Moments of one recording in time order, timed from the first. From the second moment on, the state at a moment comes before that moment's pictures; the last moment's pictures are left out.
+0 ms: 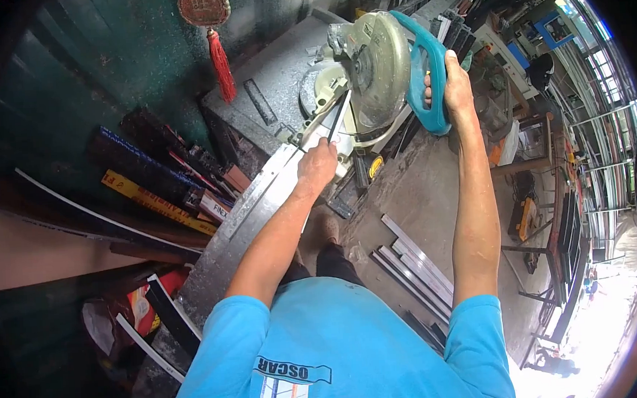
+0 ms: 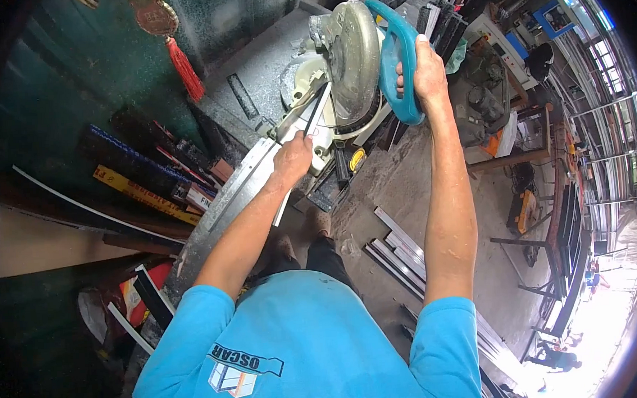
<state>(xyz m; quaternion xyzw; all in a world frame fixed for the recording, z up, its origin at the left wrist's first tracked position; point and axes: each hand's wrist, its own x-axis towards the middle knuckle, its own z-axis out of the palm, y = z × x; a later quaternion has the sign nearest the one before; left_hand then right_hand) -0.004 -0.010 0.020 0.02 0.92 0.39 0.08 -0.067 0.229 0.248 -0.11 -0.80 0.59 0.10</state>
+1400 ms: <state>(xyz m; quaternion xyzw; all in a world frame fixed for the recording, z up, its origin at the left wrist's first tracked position) -0.014 -0.008 0.017 0.03 0.92 0.39 0.08 -0.050 0.222 0.226 -0.10 -0.81 0.56 0.14</state>
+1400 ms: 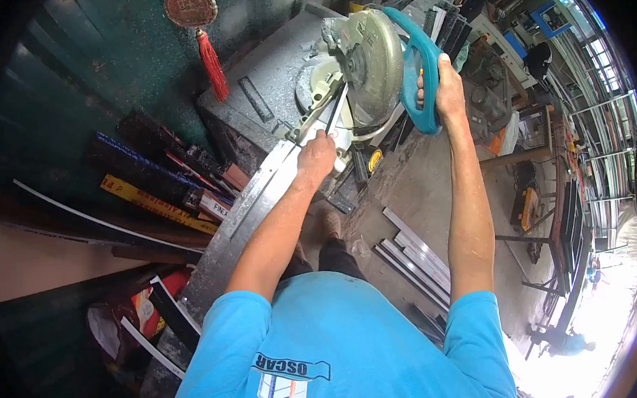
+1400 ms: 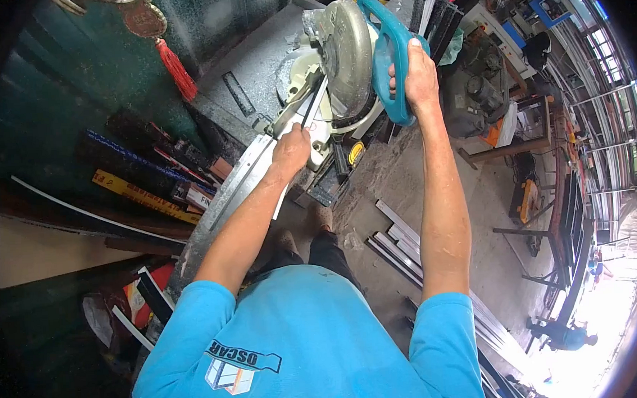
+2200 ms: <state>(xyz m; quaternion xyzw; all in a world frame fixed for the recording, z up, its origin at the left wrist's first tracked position) -0.015 -0.006 0.016 0.02 0.92 0.38 0.08 -0.041 0.226 0.191 -0.08 -0.80 0.57 0.17</state>
